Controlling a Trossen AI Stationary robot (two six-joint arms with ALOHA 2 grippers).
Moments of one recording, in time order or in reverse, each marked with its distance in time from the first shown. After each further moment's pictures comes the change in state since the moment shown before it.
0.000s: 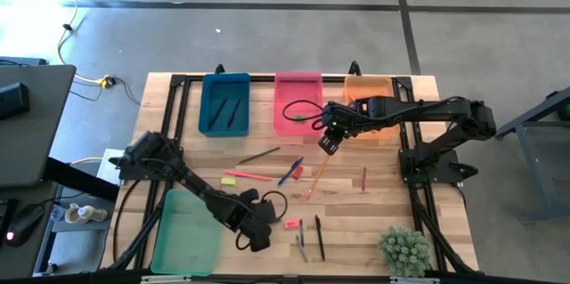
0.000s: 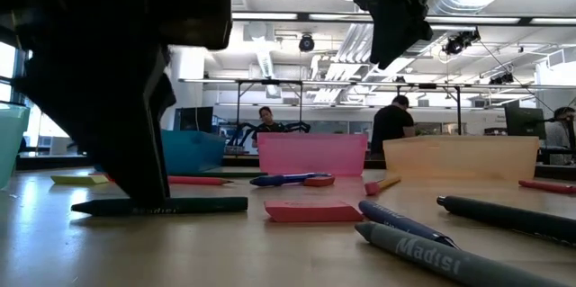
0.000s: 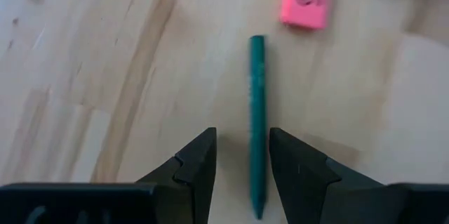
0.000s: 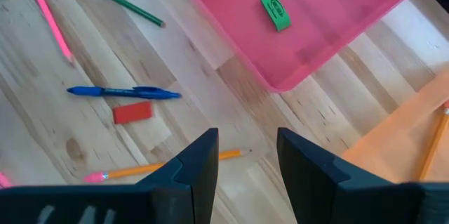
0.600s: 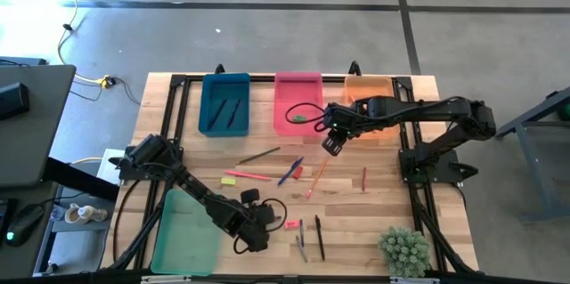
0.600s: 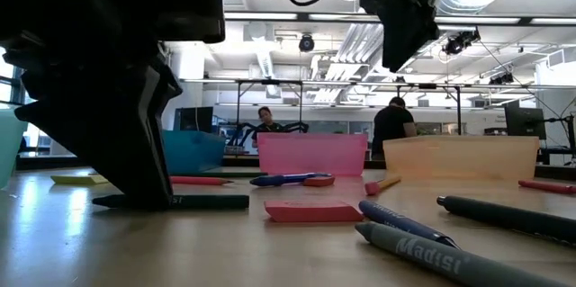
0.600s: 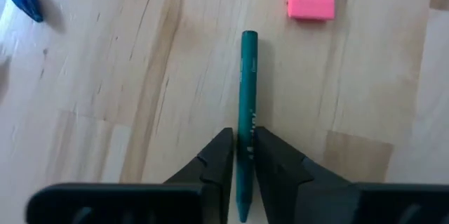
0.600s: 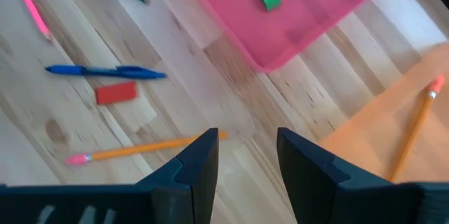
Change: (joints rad) left arm -0.006 0.064 0.011 -0.050 -0.090 0.097; right arm 0.000 -0.003 0.000 -0.079 0.002 -0.007
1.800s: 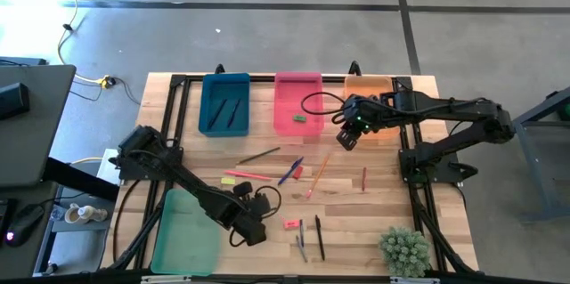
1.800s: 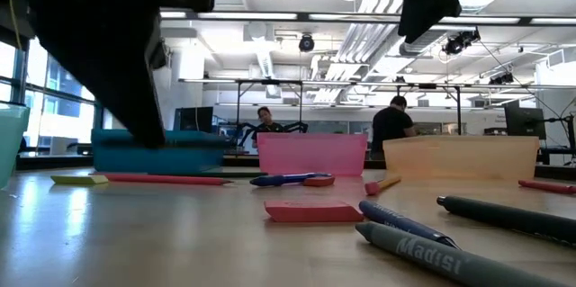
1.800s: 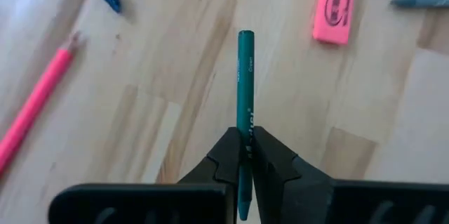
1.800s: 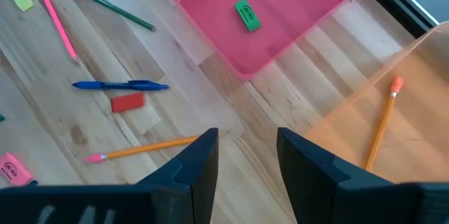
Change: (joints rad) left arm -0.006 -0.176 -0.015 -0.091 0.003 -0.122; right arm 0.001 -0.181 0.000 -0.056 0.037 0.018
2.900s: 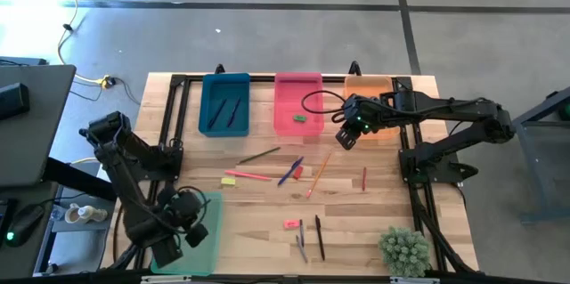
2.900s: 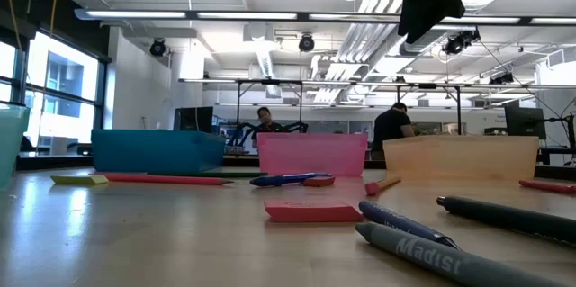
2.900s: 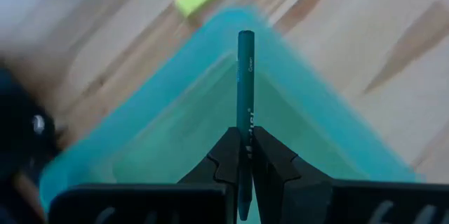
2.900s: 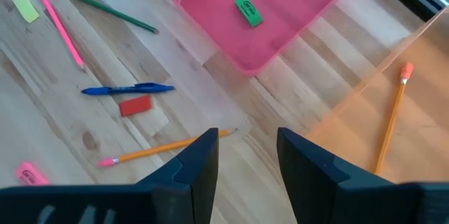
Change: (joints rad) left arm -0.527 -0.286 -0.078 -0.665 -0.050 -1.060; right arm 0.000 0.000 0.000 -0.001 -0.020 0.072
